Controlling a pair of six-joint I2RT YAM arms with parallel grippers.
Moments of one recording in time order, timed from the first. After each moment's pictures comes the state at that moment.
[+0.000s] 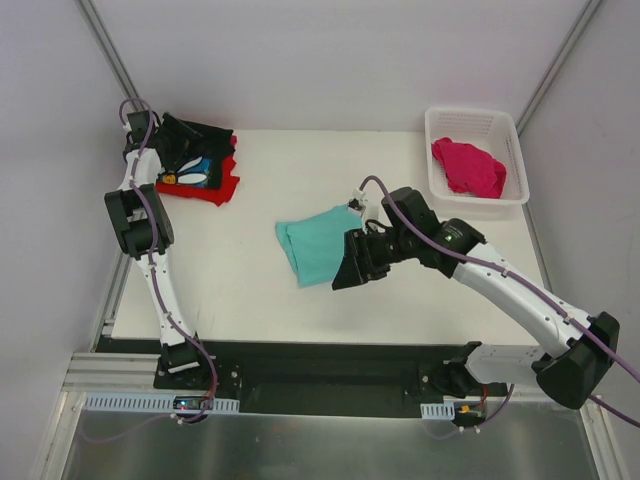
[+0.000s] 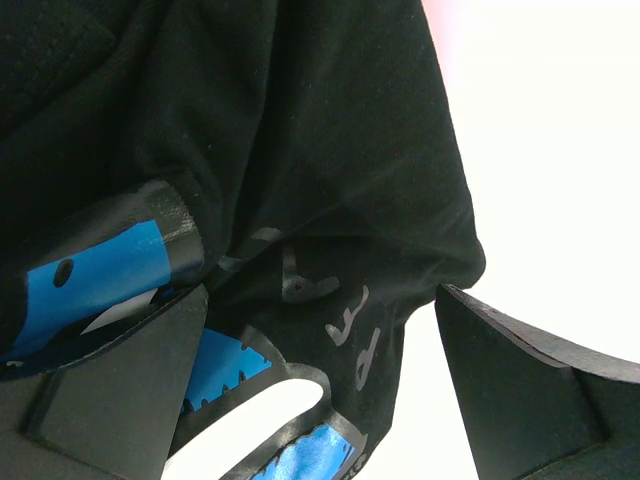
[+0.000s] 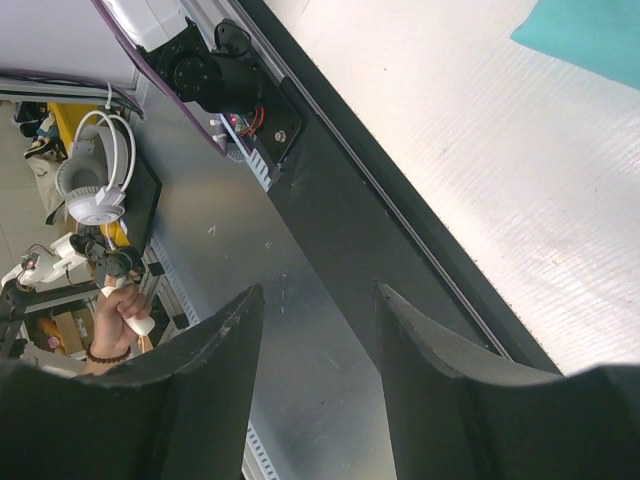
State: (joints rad) left arm 0.29 2.43 2.10 -0.34 0.36 -0.81; right arm 0.77 1.23 1.17 -0.74 -0.61 0.48
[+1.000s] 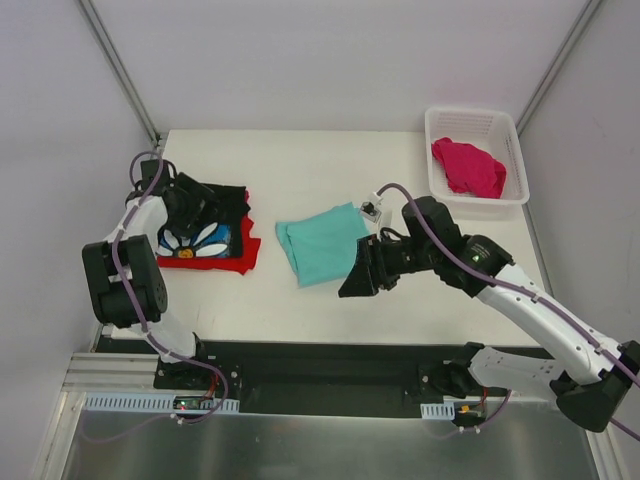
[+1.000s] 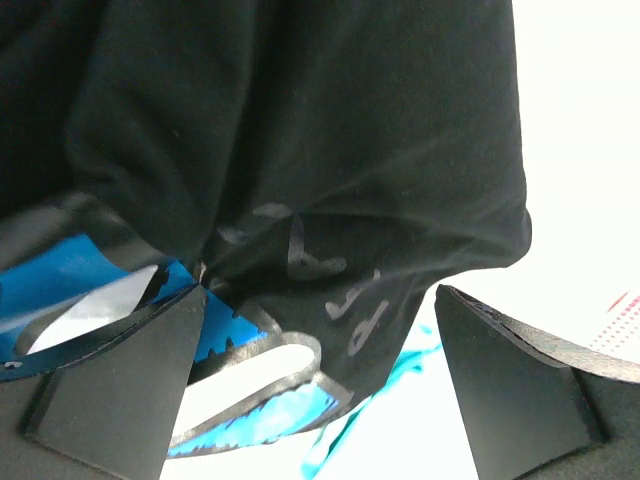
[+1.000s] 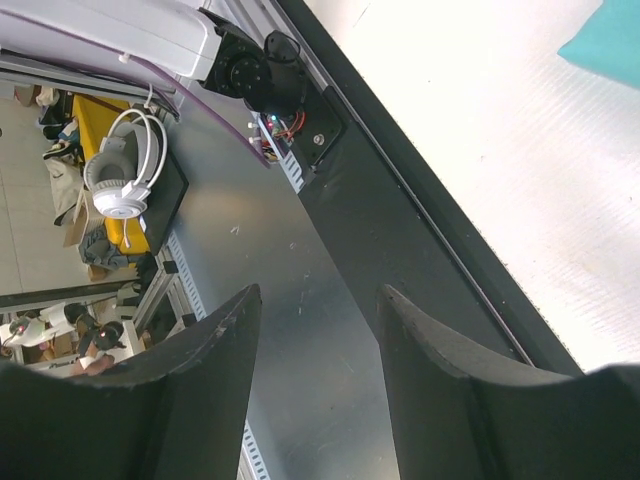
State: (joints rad) left arm 0.23 1.69 1.16 -0.45 0.24 -0.86; right arm 0.80 1.07 1.12 -0.71 -0.61 0.52
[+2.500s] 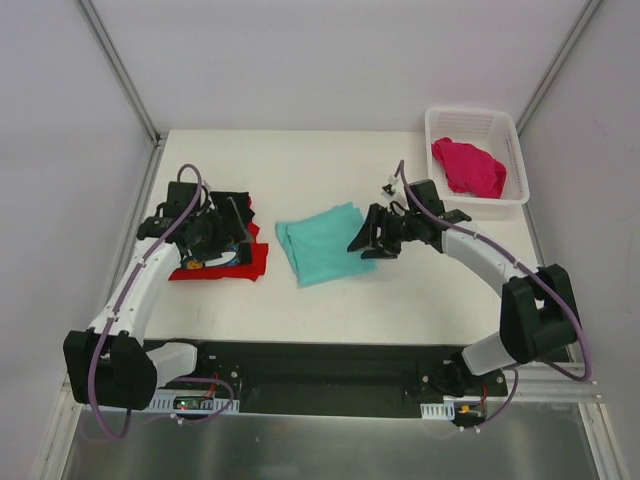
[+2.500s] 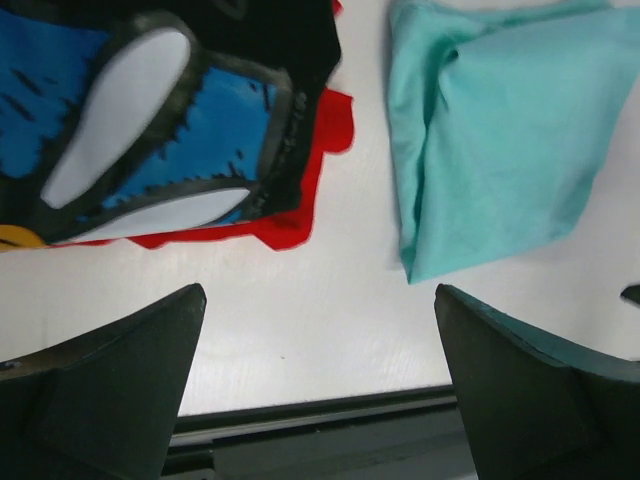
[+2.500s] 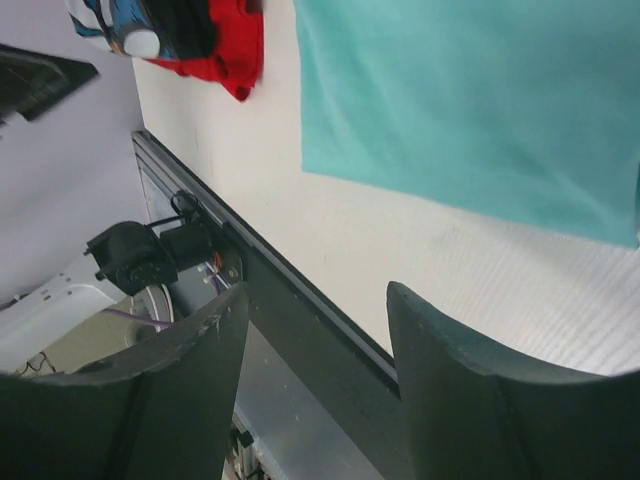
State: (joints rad) left arm -0.07 1.16 1.00 -0.81 0.20 -0.51; right arm 0.42 1.45 0.94 -0.40 -0.67 0.62
